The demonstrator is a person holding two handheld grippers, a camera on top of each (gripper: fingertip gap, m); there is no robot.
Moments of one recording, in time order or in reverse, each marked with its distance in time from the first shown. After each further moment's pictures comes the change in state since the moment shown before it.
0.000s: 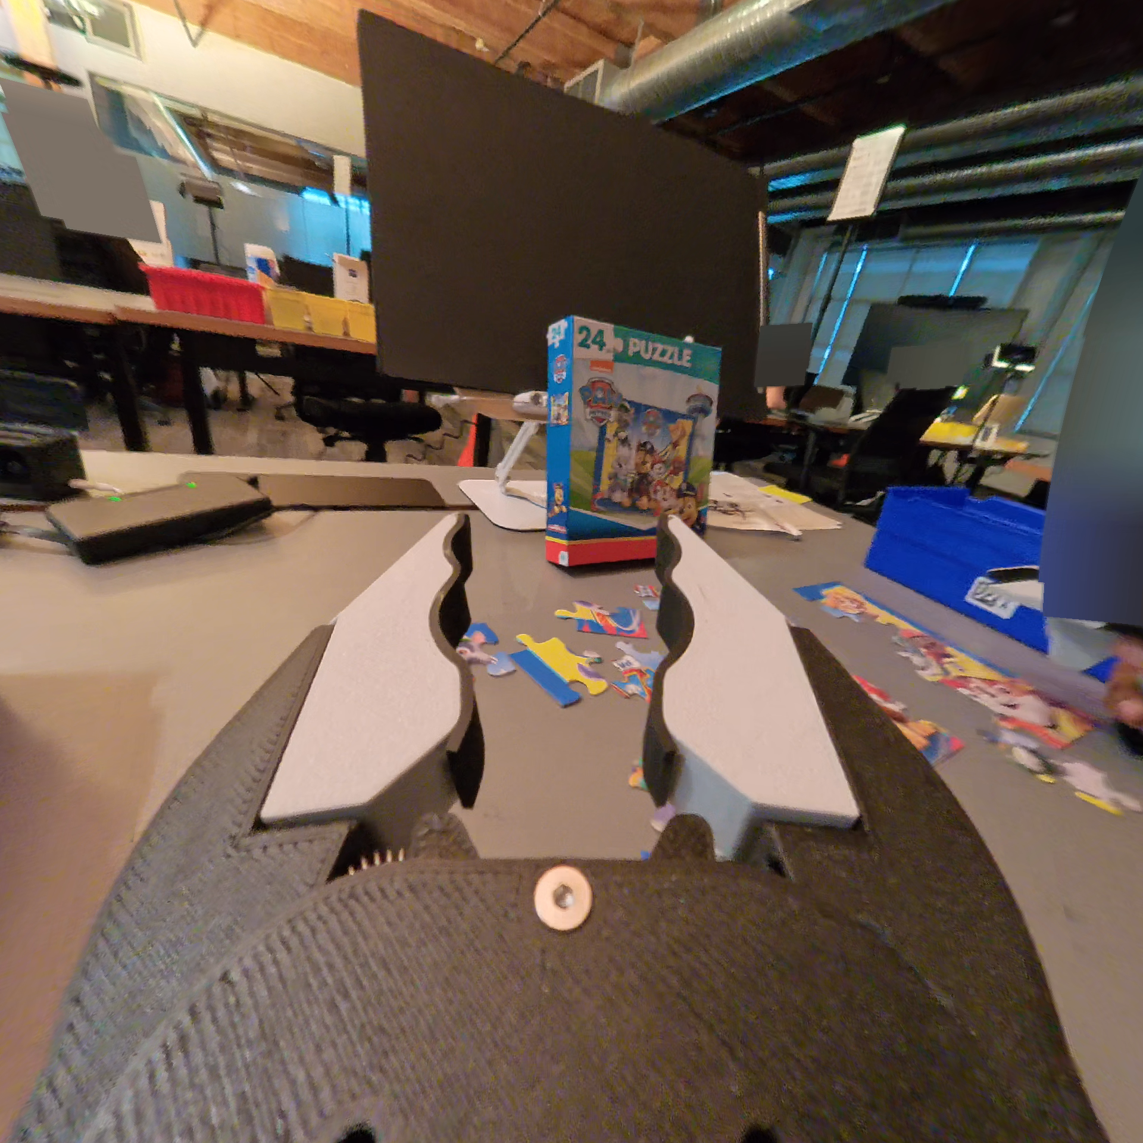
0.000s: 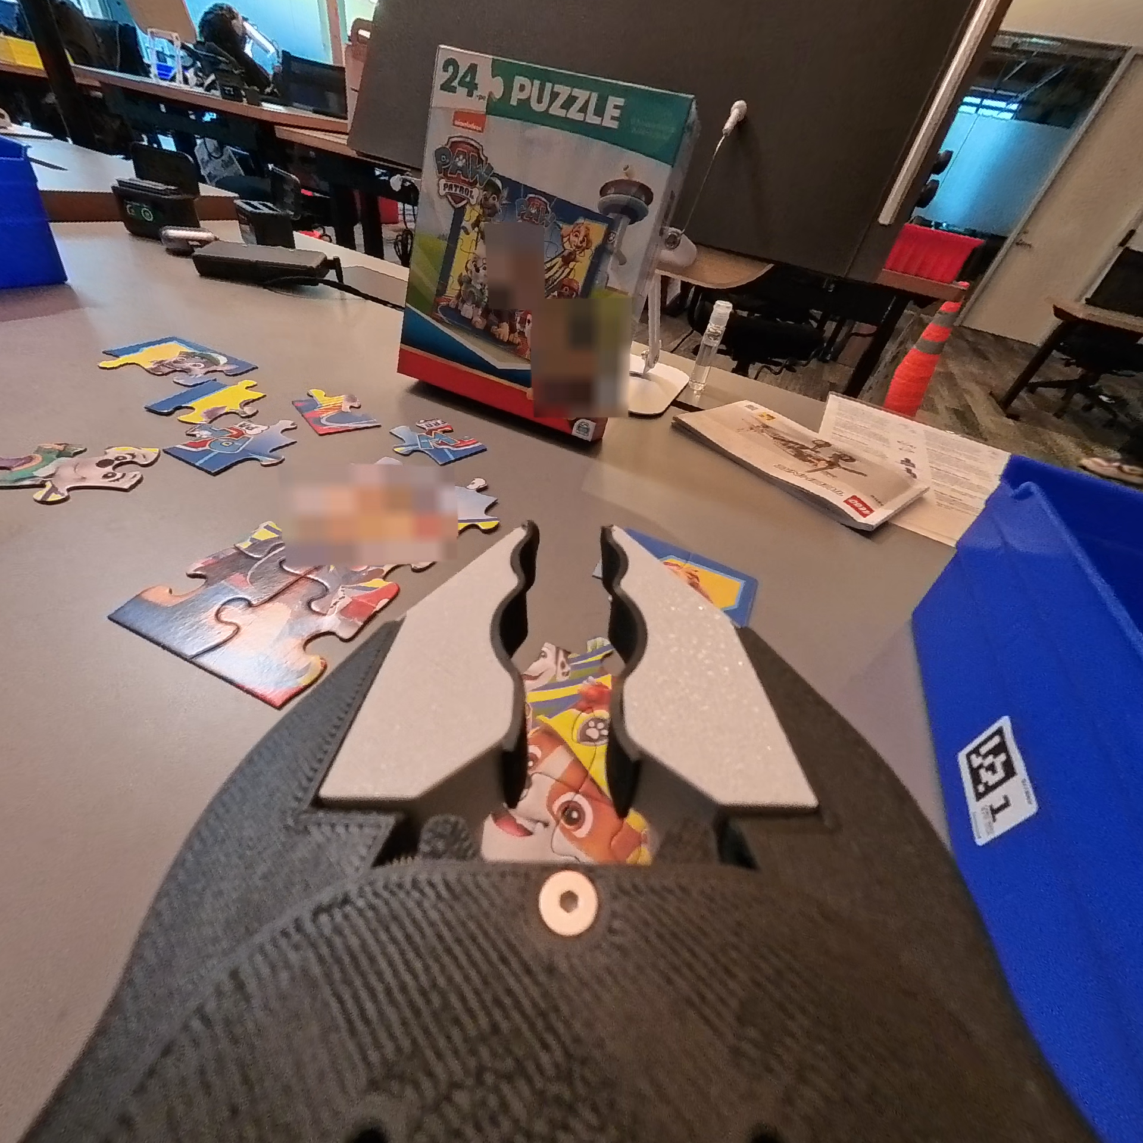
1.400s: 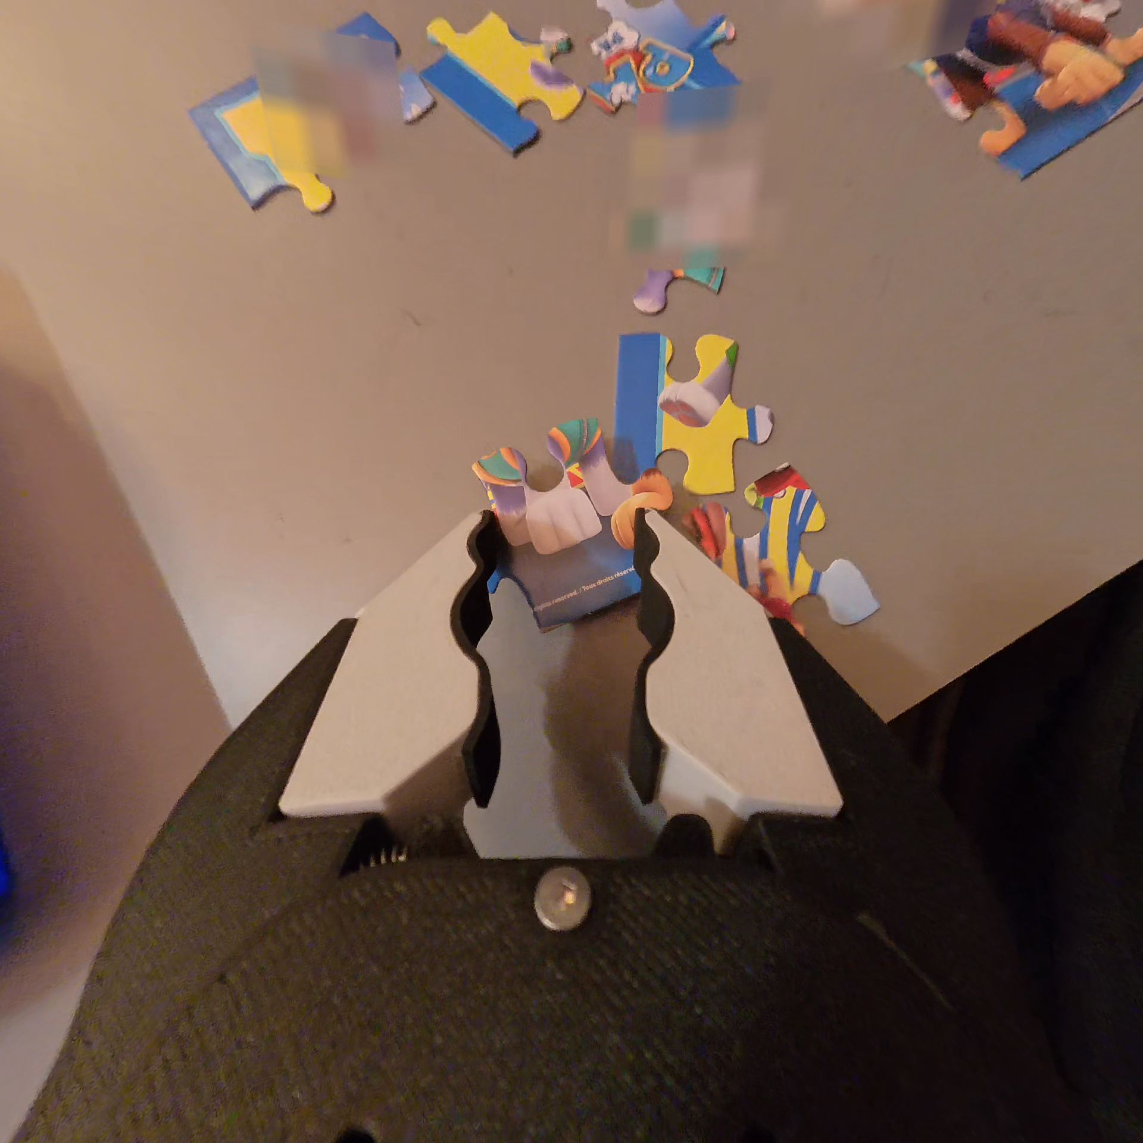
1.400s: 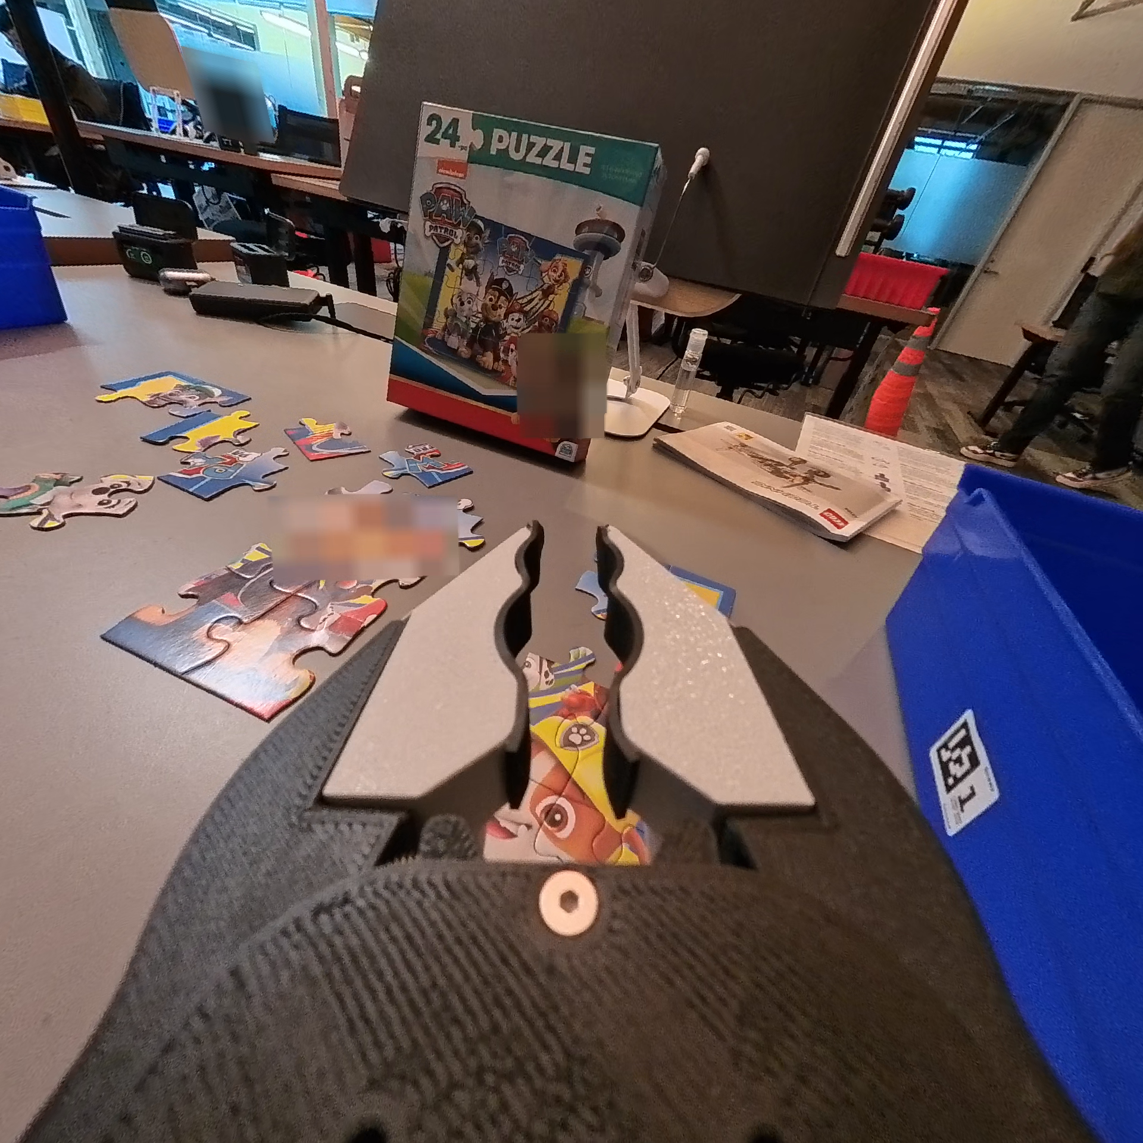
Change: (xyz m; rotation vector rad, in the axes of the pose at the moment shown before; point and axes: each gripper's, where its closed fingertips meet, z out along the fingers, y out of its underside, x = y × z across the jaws) left arm 0.012 0.127 -0.099 -0.940 -0.015 0.217; right arm 0.008 -0.007 -0.007 0.050 0.021 0.012
